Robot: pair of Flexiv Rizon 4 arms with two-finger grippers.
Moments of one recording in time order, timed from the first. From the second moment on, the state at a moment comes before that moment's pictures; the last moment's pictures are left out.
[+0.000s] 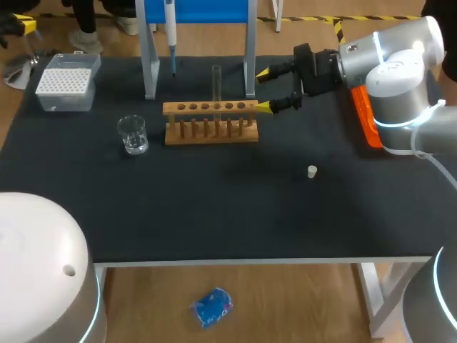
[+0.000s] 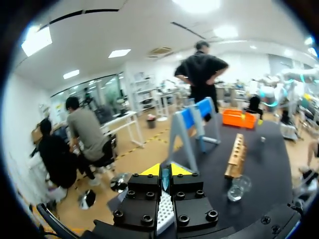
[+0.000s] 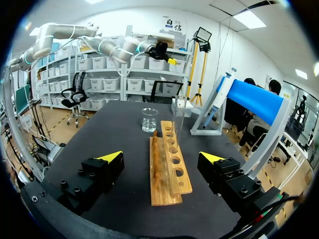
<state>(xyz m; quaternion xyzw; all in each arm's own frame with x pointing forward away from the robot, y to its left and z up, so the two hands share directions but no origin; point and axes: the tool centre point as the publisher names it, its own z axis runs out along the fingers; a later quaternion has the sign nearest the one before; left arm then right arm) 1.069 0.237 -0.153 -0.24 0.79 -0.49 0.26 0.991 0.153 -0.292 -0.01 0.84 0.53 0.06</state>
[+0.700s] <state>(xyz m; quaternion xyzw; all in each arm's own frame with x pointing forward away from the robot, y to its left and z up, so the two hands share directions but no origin) 0.971 0.168 -0.124 -0.03 0.88 -0.47 0.10 0.991 0.153 -0.292 -0.01 0.84 0.53 0.06</state>
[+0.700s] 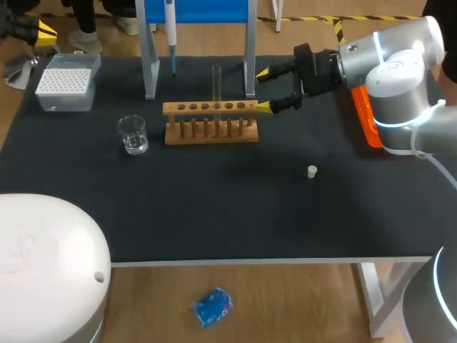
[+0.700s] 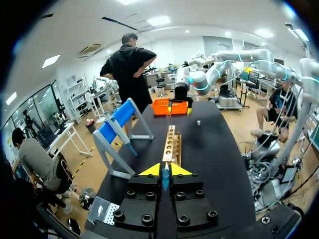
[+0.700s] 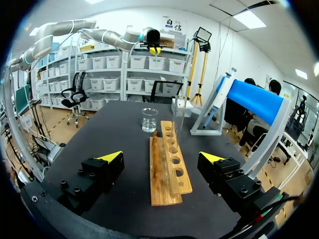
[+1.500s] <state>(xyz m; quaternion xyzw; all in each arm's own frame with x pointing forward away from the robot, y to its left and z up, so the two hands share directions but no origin) 0.913 0.087 -0.153 0.01 0.86 -0.51 -0.01 0.983 0.147 -0.291 -0.01 0.84 0.54 0.05</state>
